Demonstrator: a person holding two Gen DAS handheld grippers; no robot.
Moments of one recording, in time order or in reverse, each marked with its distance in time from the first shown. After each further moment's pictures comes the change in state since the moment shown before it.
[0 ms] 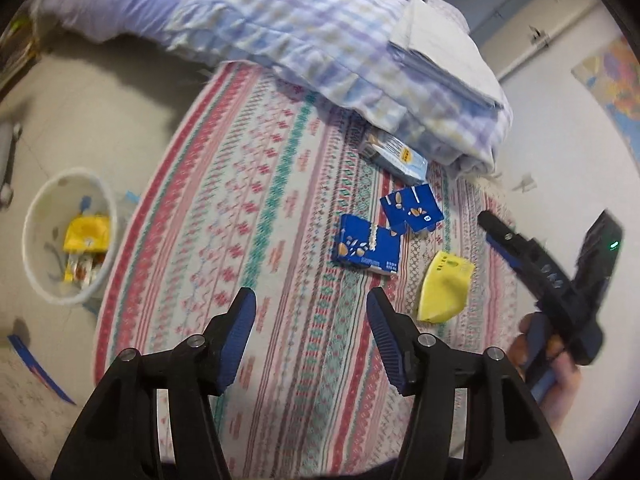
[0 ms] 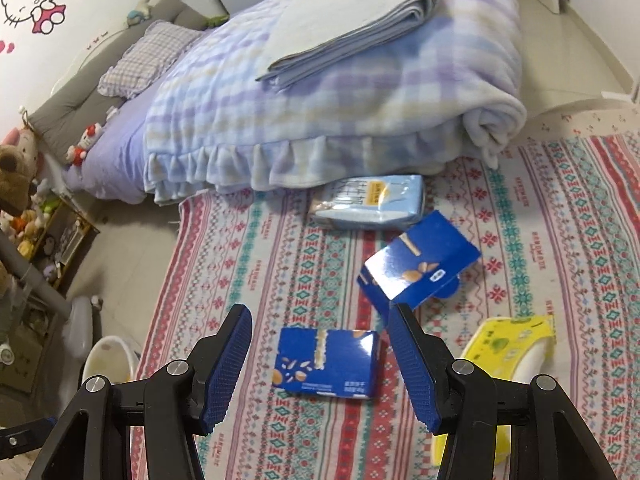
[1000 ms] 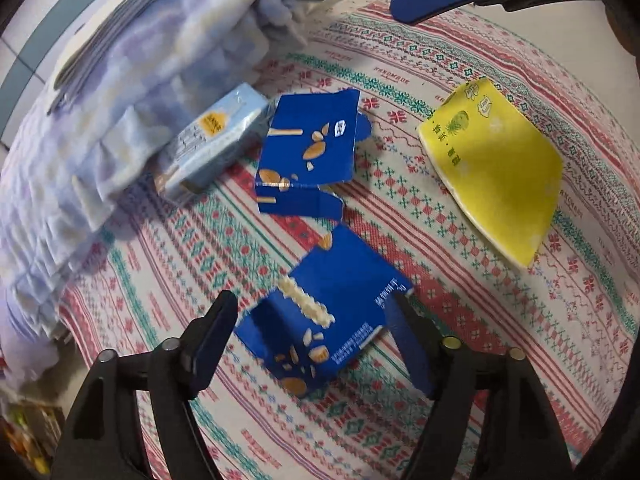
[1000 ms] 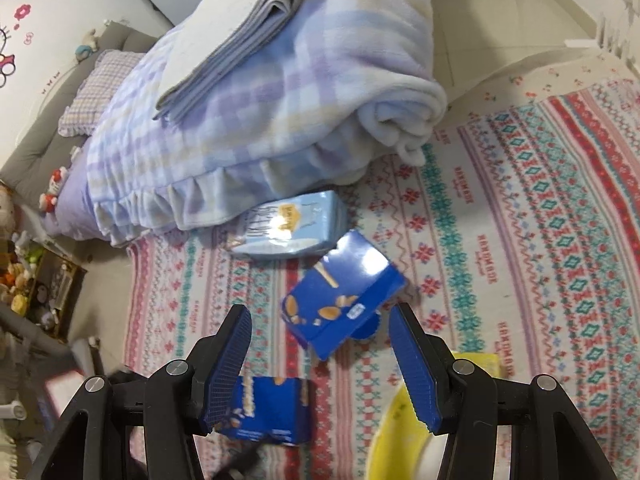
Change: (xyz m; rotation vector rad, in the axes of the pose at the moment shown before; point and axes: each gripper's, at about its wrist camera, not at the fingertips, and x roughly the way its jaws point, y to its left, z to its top) left arm 0.181 -0.124 0.003 1.101 0.030 0.168; right arm 0.026 -0.075 0.030 0.168 0.026 -0.015
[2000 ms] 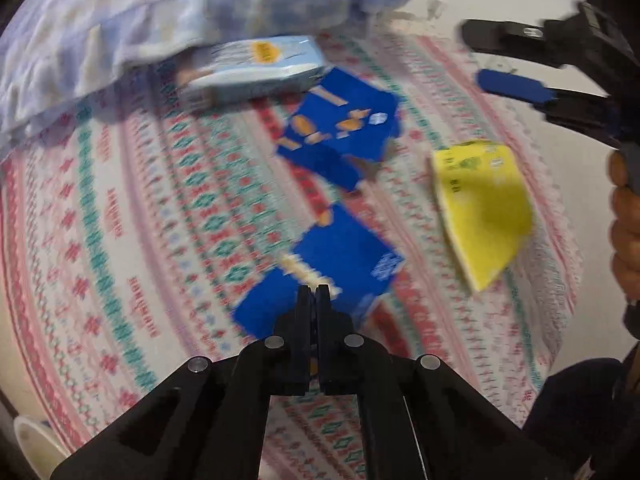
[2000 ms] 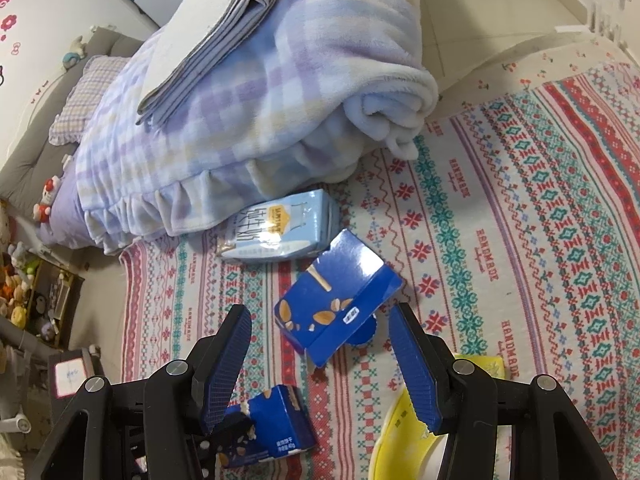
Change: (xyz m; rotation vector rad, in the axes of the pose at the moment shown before) left arm -0.005 0.050 -0.044 -0.421 0.067 -0.320; right arm 0.008 -0.011 0.002 0.052 0.020 -0.026
